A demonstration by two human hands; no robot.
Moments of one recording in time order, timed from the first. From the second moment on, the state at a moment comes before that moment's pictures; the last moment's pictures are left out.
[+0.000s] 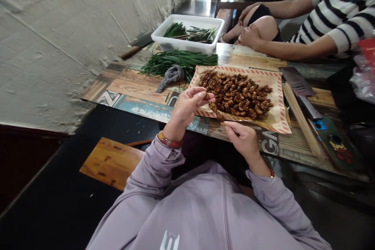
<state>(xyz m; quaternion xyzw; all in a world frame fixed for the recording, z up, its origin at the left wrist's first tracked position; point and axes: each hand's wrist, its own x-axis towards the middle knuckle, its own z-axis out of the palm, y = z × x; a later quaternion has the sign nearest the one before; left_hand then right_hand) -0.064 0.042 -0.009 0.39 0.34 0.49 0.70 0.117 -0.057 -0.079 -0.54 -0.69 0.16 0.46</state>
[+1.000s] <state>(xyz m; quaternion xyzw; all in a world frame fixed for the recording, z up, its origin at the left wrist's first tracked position) -0.054 0.037 -0.015 0.39 0.32 0.49 0.71 0.115 -0.056 -0.077 -0.56 -0.65 0.23 0.46</state>
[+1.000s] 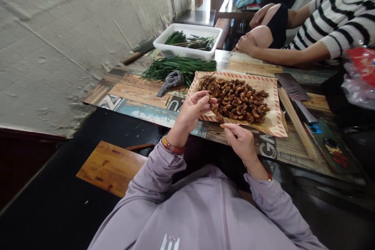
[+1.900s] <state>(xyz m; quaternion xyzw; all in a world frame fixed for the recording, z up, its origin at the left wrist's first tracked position) -0.013 0.004 -0.023 0.34 0.30 0.45 0.77 0.115 -0.056 -0.073 -0.57 -0.60 0.23 0.51</state>
